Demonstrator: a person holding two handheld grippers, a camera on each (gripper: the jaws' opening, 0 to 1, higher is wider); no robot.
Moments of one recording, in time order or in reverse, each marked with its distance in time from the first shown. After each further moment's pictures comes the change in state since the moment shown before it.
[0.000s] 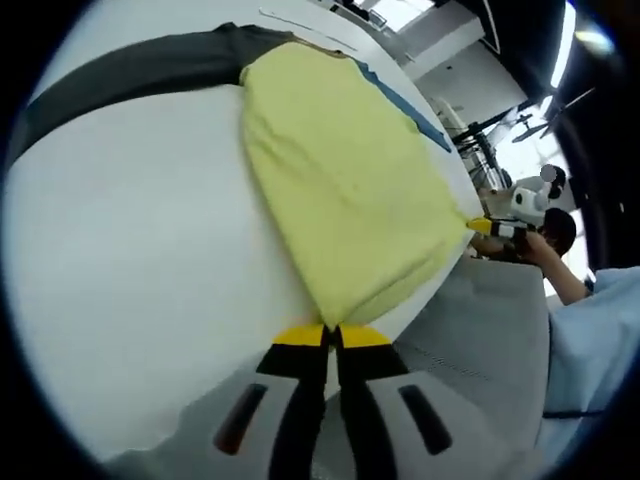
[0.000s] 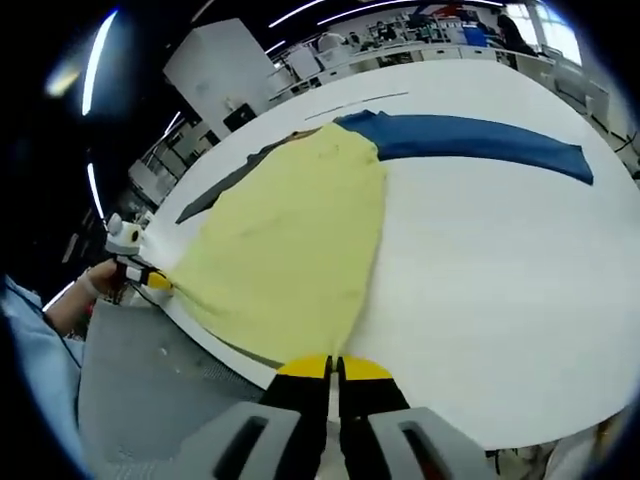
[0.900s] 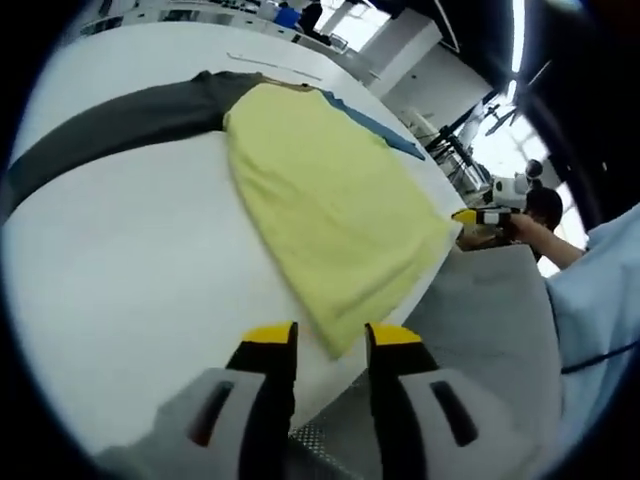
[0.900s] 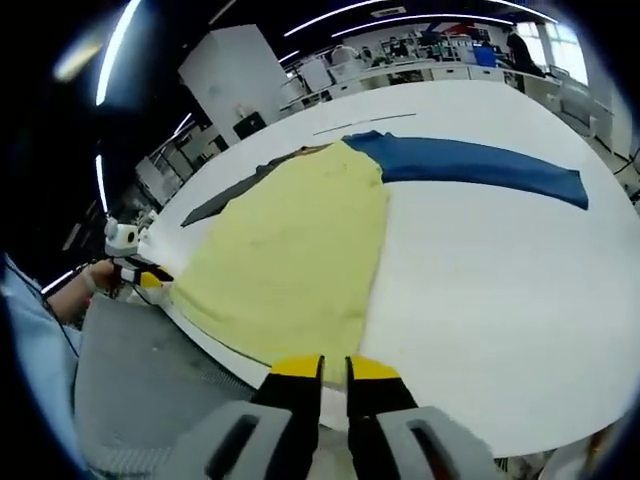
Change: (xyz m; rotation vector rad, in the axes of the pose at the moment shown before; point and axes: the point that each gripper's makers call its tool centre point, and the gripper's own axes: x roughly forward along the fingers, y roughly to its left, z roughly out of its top) left arm -0.023 -0.002 0.006 0.183 -0.158 -0.038; right arm -0.015 0.000 0.013 -0.068 -0.097 0.005
